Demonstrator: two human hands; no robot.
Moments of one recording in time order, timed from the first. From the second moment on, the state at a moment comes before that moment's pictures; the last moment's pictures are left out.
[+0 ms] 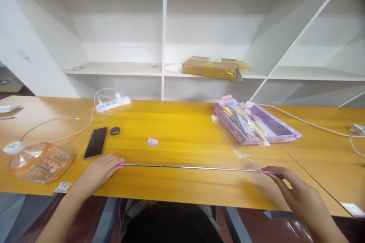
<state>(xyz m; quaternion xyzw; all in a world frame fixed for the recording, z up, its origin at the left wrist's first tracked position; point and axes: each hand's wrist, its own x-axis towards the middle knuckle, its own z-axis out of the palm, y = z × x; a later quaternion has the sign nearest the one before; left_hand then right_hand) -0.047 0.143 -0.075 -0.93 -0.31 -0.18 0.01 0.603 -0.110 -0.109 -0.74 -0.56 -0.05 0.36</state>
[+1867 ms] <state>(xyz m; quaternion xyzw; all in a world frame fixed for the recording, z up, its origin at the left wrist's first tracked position) 0.118 0.086 -0.108 -0.93 -0.31 -0.17 -0.05 0.376 -0.011 -0.126 -0.60 -0.73 0.05 0.33</state>
